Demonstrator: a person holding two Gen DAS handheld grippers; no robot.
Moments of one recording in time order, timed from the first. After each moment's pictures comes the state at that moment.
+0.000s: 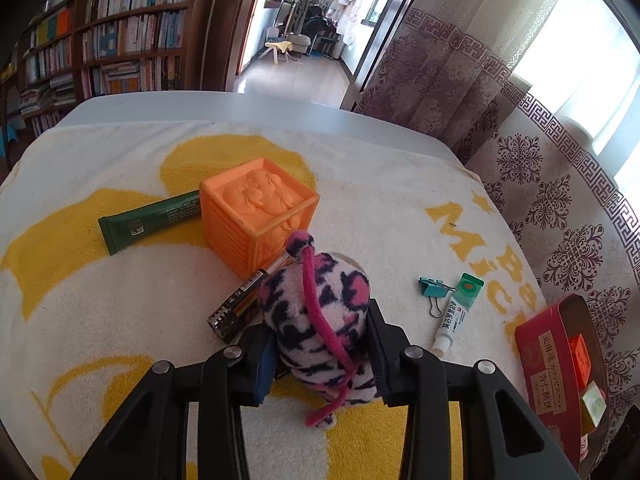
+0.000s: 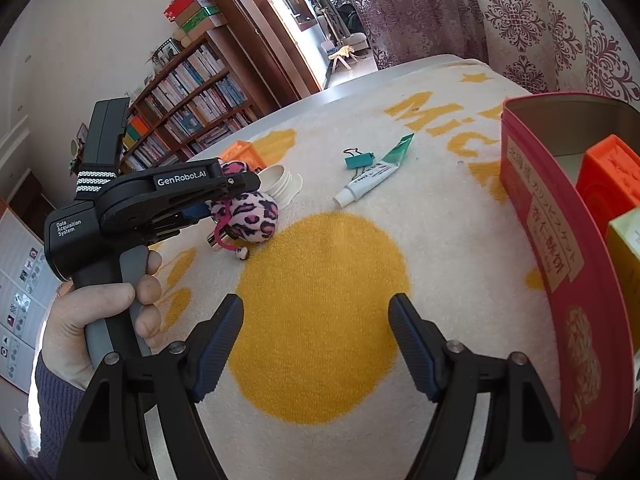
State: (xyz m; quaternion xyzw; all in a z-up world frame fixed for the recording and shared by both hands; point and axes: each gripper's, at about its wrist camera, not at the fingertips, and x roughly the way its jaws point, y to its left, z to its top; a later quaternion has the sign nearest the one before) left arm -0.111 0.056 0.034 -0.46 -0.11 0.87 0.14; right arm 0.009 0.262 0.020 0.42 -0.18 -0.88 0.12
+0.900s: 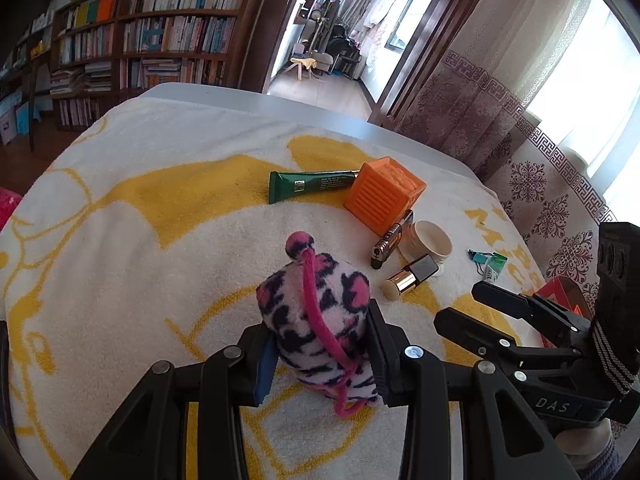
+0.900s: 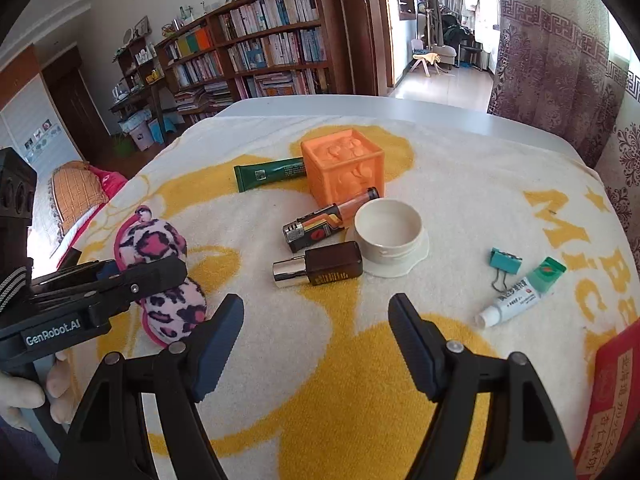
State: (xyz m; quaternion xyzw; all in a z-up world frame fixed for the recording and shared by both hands) left arm -0.039 -0.056 0.029 -0.43 -0.14 0.88 0.12; right arm -0.078 0.149 0.025 0.44 0.02 -0.87 0.21
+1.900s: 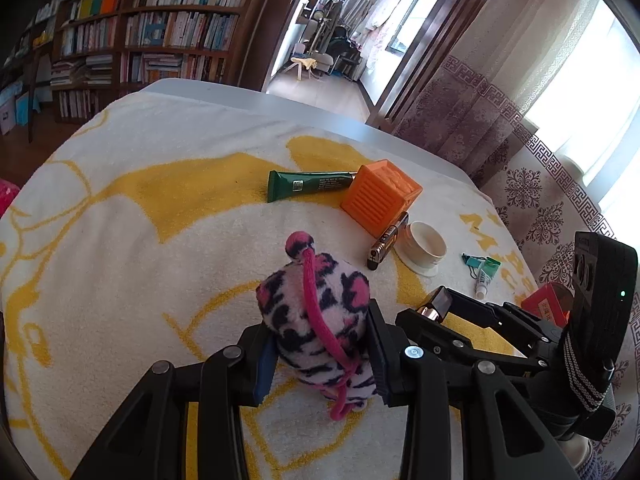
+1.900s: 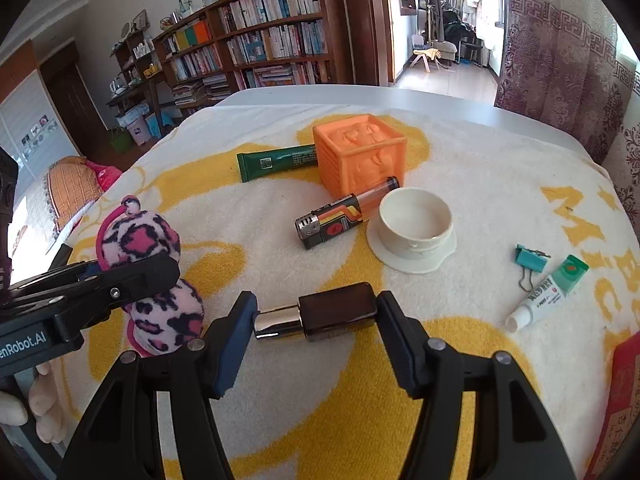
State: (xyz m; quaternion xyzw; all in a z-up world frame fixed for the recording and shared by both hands) left arm -0.036 -0.058 0.030 -0.43 -0.16 0.88 0.12; right arm -0.066 0.141 0.020 0.44 0.01 -0.87 0.21
